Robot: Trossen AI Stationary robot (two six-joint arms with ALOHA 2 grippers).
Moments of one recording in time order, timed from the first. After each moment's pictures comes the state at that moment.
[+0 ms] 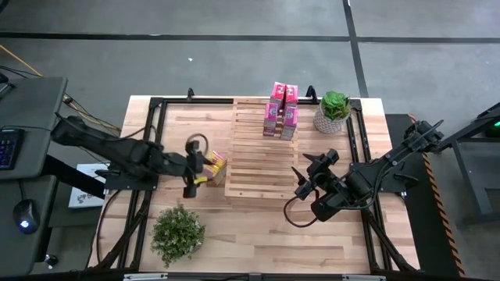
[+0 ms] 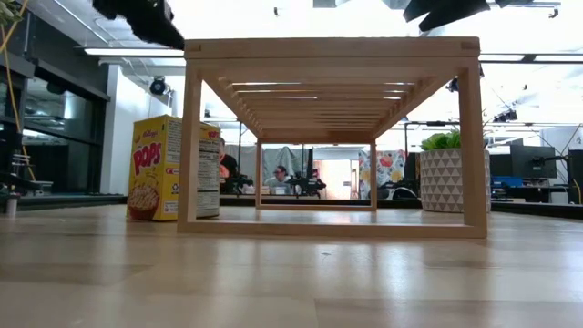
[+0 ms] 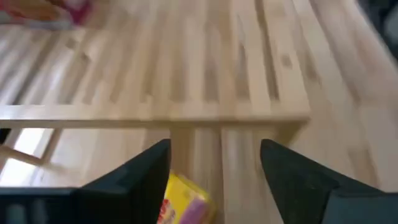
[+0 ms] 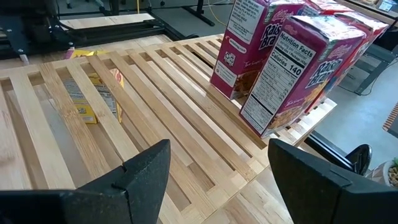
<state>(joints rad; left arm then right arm) -0.31 1.00 0.84 -0.53 -0.33 -0.10 0.60 1.37 1.15 -0.96 1.13 0.96</state>
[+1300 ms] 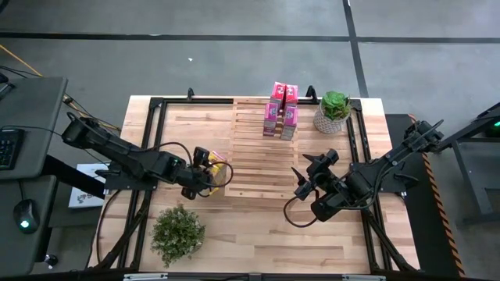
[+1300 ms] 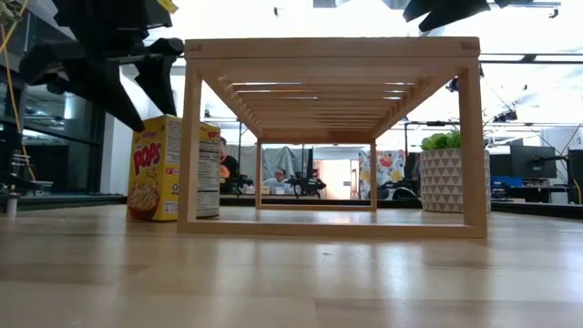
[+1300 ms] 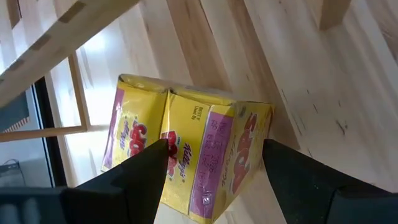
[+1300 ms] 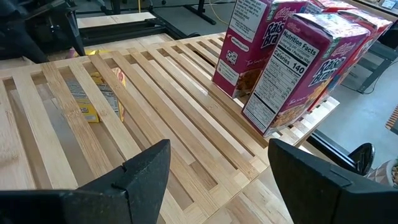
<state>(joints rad) -0.33 1.25 0.84 -0.74 -0.47 0.21 0.60 1.37 1.15 -0.95 1.12 0.96</state>
